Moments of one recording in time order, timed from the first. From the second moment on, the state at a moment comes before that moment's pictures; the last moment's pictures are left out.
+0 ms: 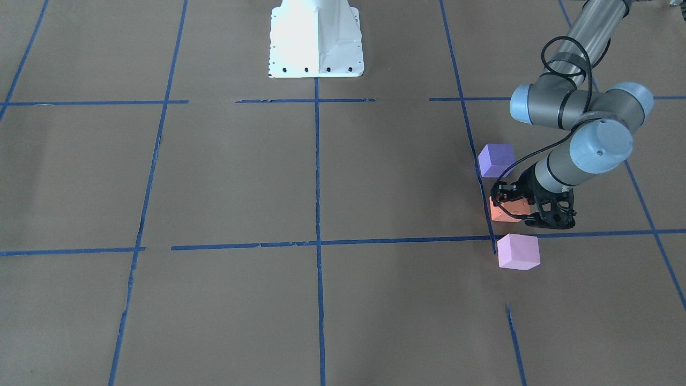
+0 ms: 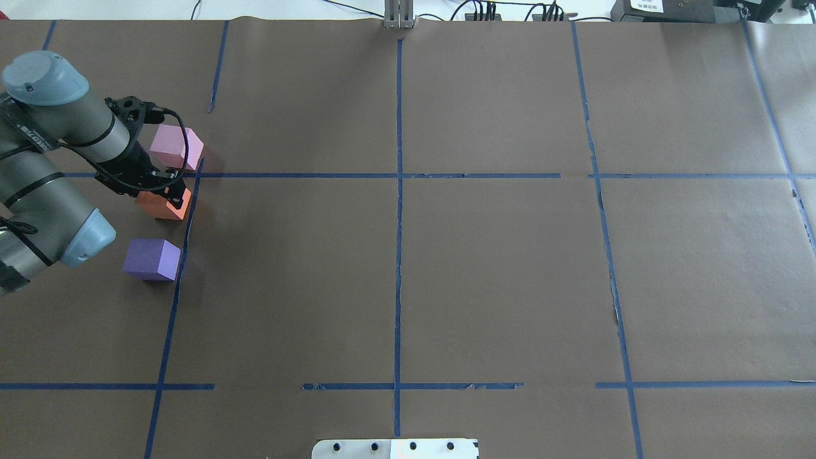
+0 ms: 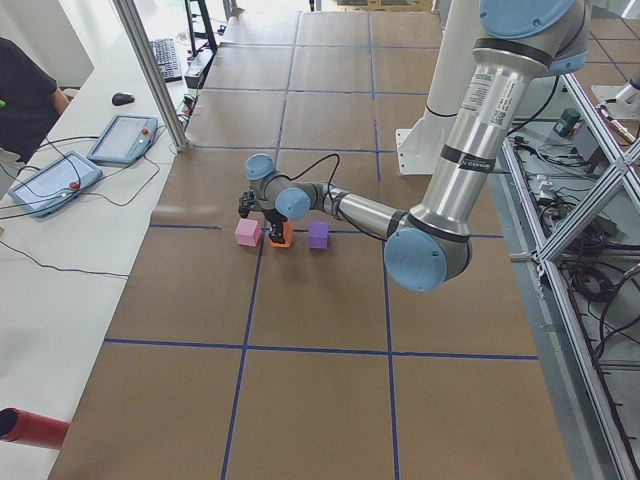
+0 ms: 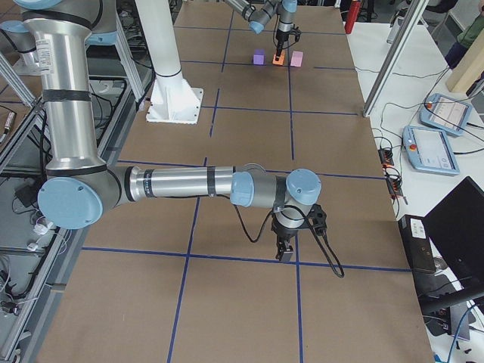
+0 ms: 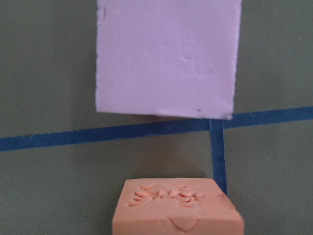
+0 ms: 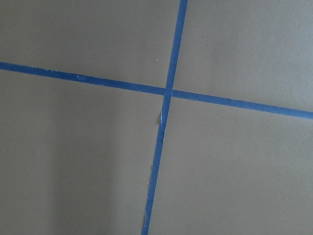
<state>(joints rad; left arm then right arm) -0.92 -1.92 -1.47 -1.83 -2.26 -0.69 1.52 -1.51 1.59 -1.72 2.29 -0.16</state>
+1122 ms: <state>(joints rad) -0.92 -1.92 -1.46 -1.84 -2.26 -0.69 1.52 -1.51 1.59 -1.72 2.29 -0.16</state>
